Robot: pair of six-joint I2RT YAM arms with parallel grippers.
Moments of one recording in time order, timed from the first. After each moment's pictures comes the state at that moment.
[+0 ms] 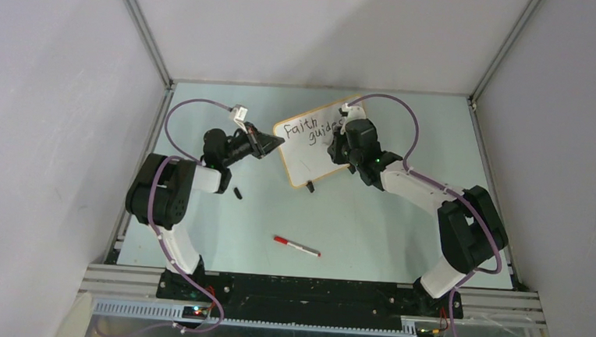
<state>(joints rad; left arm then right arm) -0.17 1.79 0.69 1.10 0.70 -0.63 0.59 1.64 1.09 0.03 0.09 0.32</state>
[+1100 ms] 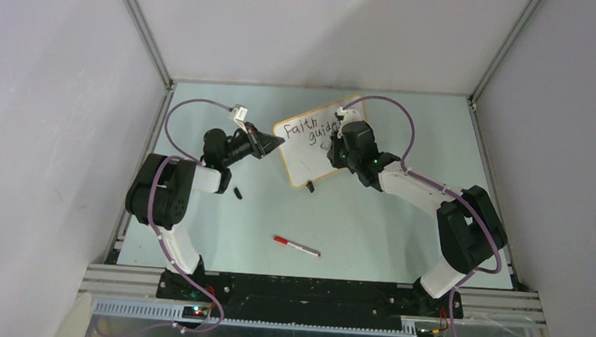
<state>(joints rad) -0.17 1.79 0.69 1.10 0.70 -0.63 0.61 1.64 1.10 -0.02 0.09 0.28</state>
